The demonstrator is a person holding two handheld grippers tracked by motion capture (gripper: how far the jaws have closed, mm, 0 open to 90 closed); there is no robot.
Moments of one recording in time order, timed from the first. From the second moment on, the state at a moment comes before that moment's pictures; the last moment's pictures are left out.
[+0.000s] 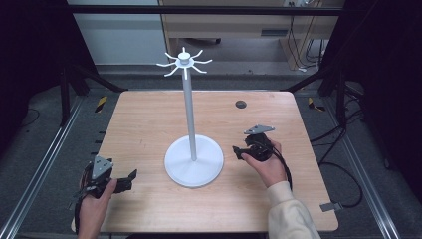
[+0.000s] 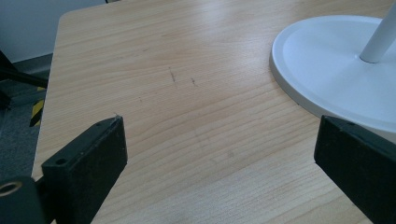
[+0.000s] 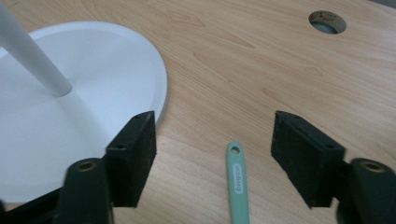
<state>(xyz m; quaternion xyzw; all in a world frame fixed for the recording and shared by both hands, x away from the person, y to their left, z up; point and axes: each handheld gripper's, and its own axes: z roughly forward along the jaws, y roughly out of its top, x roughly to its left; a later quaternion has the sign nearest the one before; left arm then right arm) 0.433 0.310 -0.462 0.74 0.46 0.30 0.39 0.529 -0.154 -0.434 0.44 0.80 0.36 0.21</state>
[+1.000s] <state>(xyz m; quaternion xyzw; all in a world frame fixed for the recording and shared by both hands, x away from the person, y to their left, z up) 0.434 0.306 -0.462 0.74 0.45 0.30 0.39 0.552 -0.136 -0.470 0.42 0.84 0.28 0.18</state>
